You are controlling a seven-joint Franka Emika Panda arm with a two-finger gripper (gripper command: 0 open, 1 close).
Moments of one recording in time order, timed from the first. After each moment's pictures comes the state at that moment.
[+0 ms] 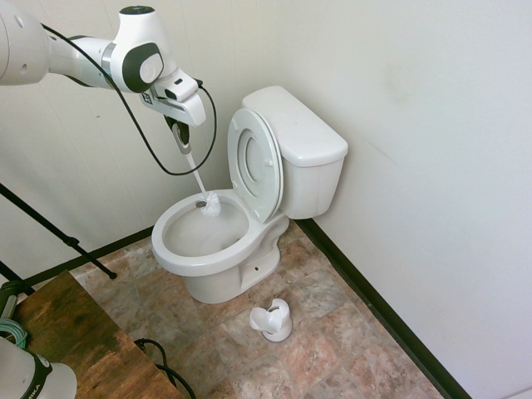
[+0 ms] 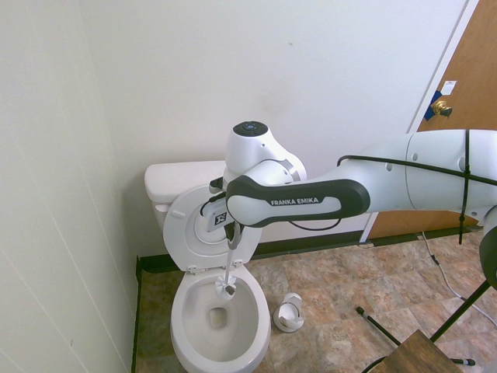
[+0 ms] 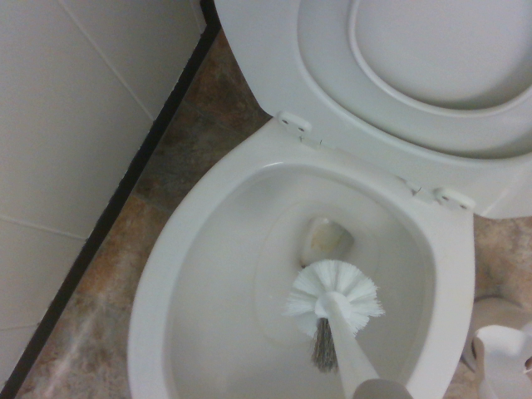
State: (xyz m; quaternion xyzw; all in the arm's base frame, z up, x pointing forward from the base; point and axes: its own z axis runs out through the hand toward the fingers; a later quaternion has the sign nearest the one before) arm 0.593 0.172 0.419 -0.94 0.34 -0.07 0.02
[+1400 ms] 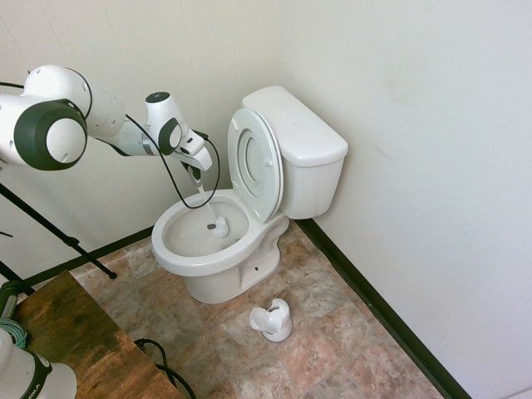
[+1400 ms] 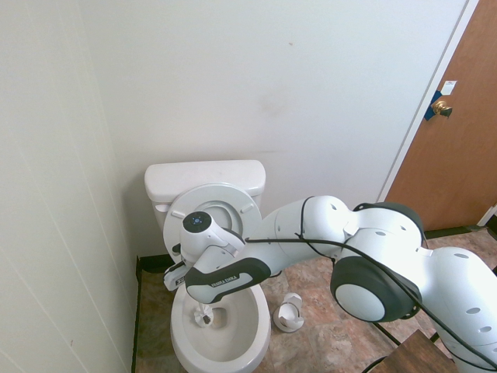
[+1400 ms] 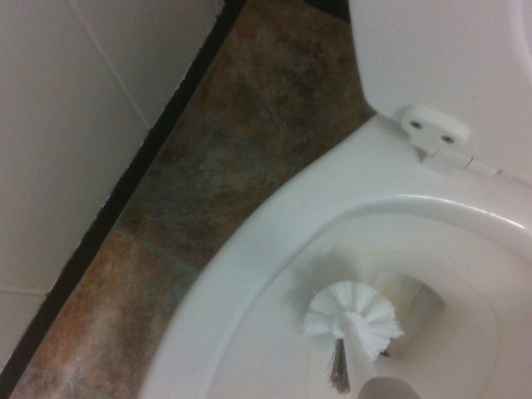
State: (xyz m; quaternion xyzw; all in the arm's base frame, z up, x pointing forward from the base) arm 0.652 0.270 0.180 -0.94 0.33 -0.10 0.02
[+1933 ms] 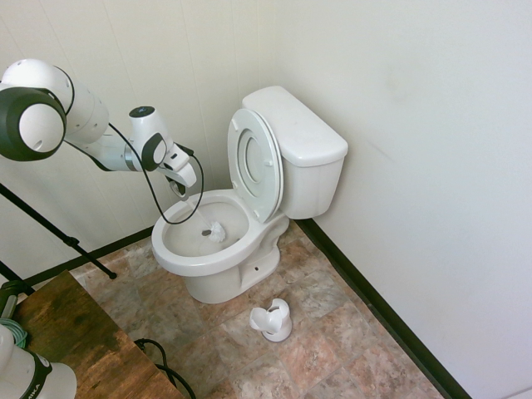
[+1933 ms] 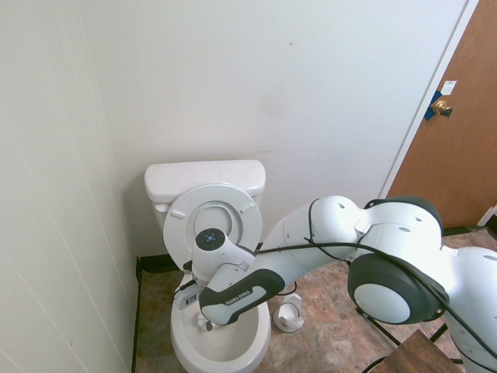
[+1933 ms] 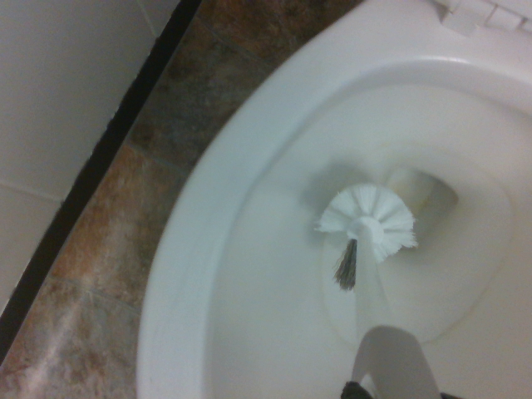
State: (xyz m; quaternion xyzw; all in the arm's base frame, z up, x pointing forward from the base) arm 0.582 0.254 0.165 -0.93 0.36 -0.07 0.03
